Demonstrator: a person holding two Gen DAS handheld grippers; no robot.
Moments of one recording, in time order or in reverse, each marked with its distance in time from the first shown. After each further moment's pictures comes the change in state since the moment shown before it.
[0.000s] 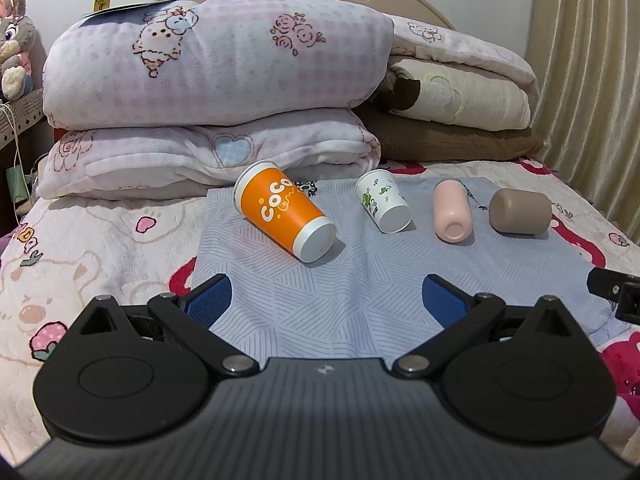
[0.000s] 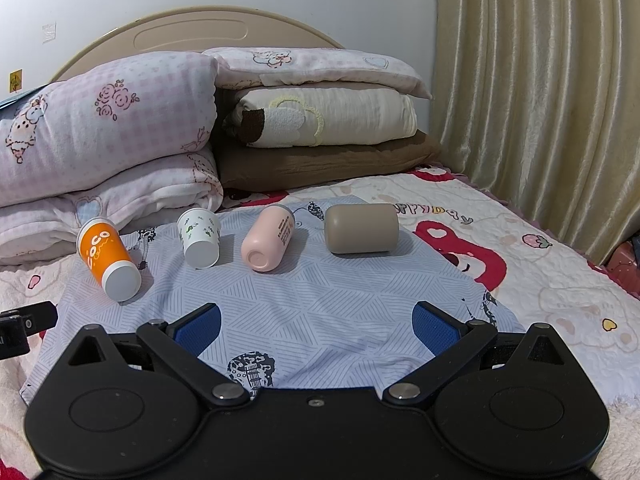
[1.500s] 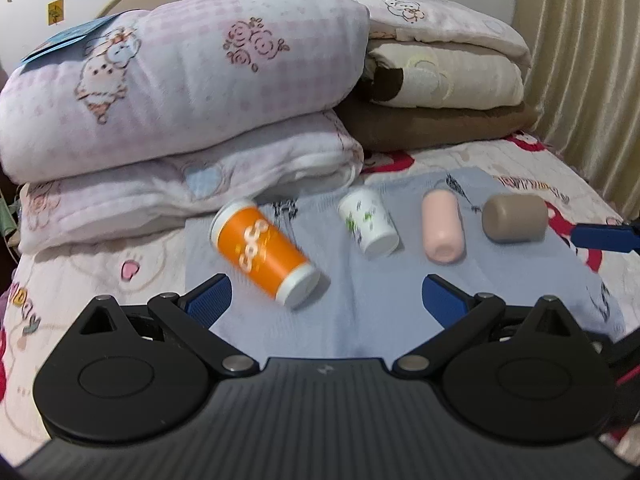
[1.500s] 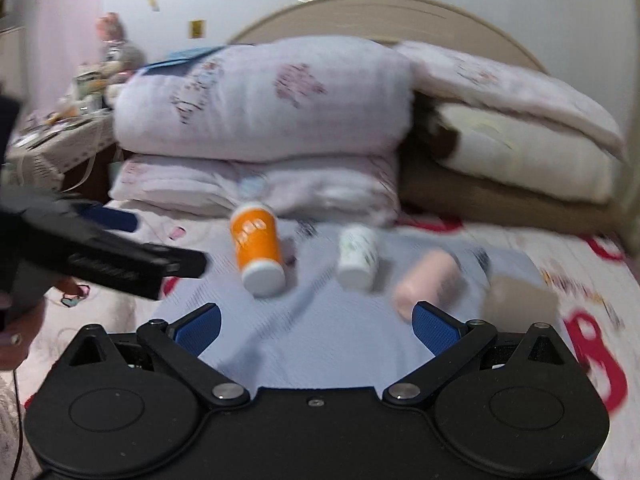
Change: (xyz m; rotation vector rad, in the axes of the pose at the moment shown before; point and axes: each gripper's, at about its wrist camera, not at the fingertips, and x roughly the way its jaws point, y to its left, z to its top) left arm 0.040 -0.027 0.104 0.094 0.137 -0.009; right arm 0.035 0.023 0.073 -0.362 0.030 0.573
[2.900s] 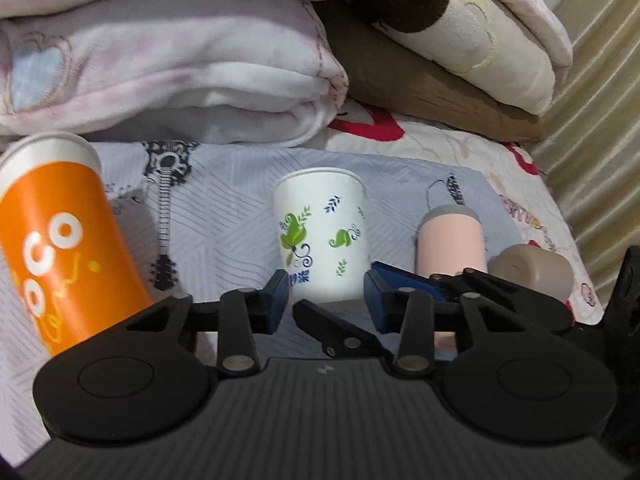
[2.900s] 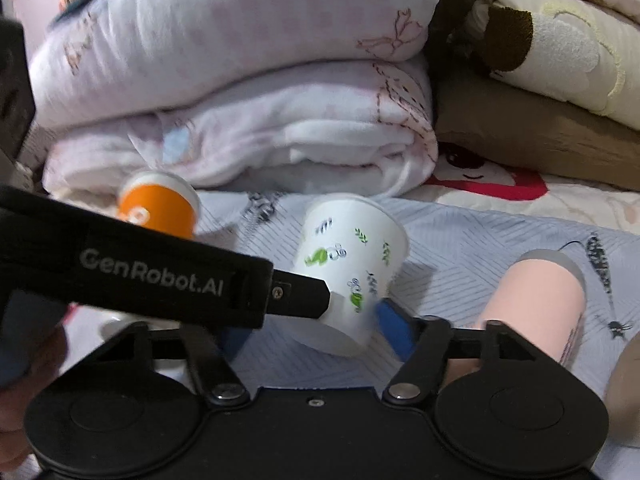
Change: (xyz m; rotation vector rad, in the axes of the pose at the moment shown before) left arm 0.247 0.000 0.028 -0.289 0.214 -0.294; right arm 0.259 -0.077 -0.002 0.090 0.181 0.091
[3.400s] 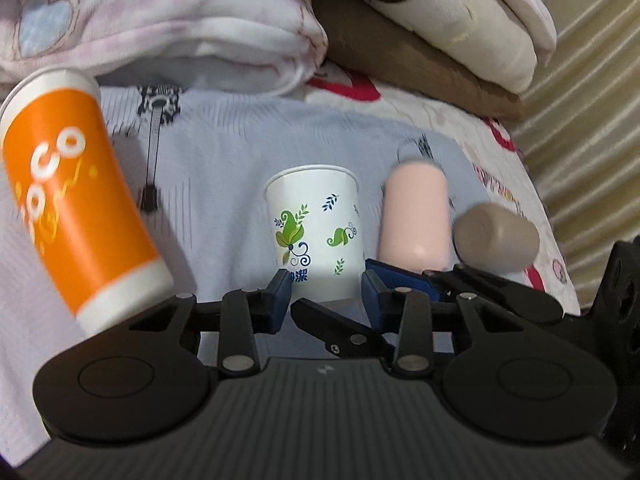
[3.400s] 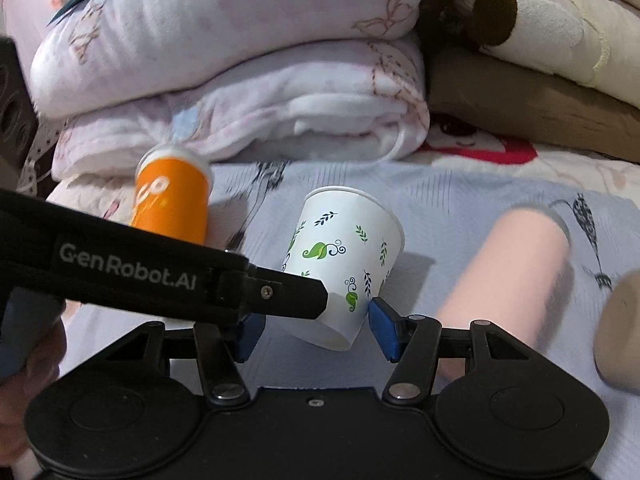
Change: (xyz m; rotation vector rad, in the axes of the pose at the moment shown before) left arm -0.027 -0.009 -0.029 -0.033 0.100 -0.054; right arm -0.037 0.009 -0.020 0.037 0.084 0.031
